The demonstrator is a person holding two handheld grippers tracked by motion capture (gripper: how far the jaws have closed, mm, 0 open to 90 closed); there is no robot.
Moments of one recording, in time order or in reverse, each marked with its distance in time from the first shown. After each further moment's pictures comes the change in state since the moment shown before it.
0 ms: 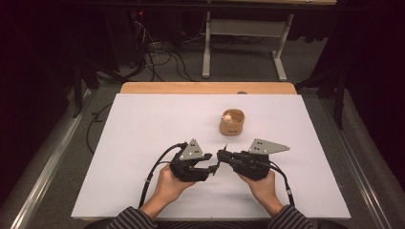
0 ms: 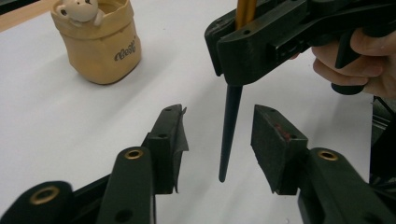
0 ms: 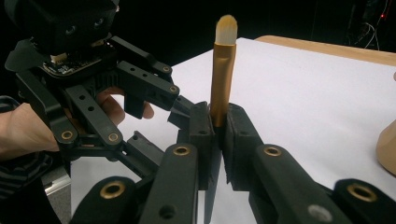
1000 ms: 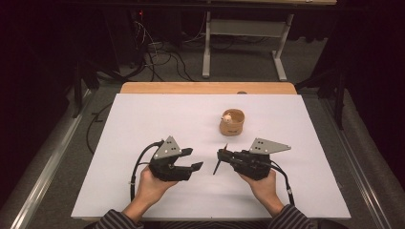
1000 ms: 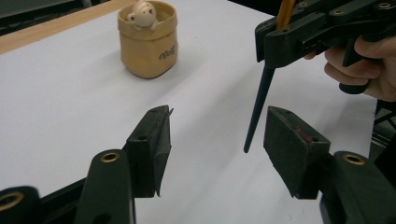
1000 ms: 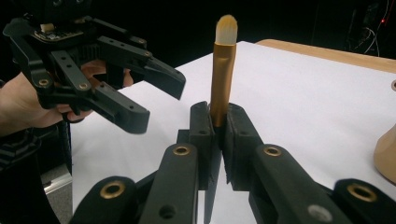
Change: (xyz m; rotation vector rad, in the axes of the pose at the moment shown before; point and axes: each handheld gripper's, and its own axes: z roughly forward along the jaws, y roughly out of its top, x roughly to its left) left arm 0.015 -0.013 -0.051 -0.054 0.075 -0.071; right arm 0.001 0.004 -0.002 -0.004 0.005 -0.013
